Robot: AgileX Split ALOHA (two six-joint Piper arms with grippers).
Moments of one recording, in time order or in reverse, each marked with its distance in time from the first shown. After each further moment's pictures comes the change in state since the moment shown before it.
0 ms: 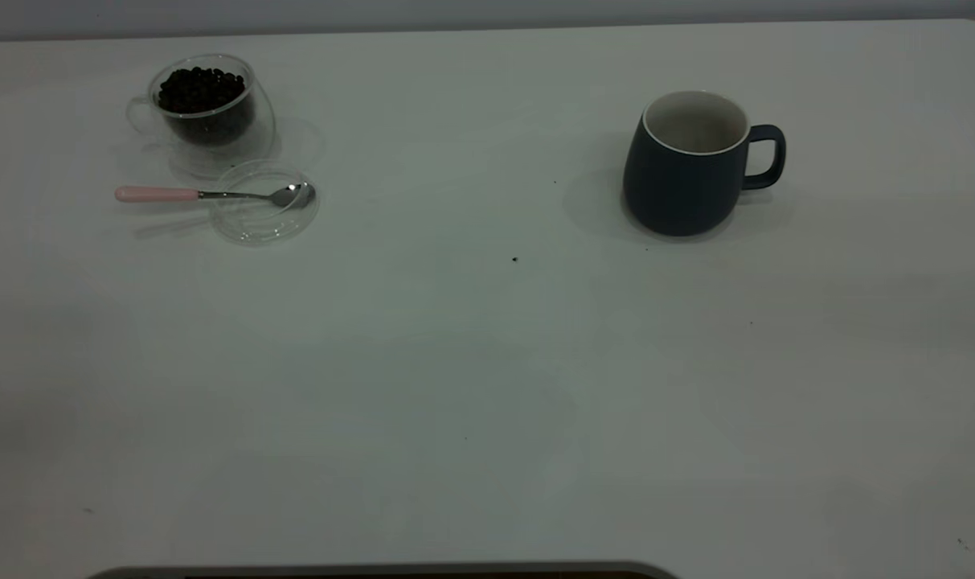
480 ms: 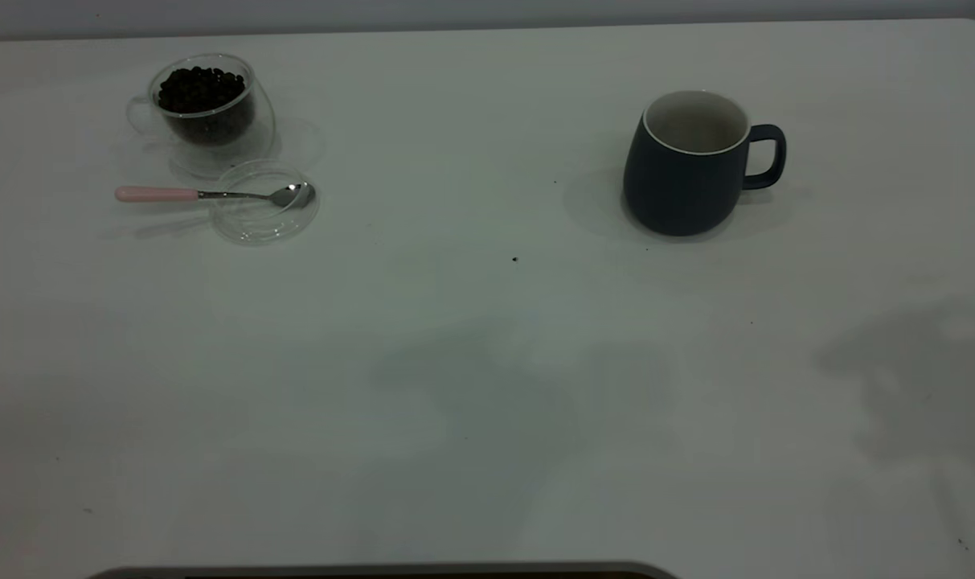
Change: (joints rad) left arm 0.000 0.000 0.000 0.000 0.000 0.000; right arm 0.000 0.840 -0.331 0.039 -0.261 -0.388
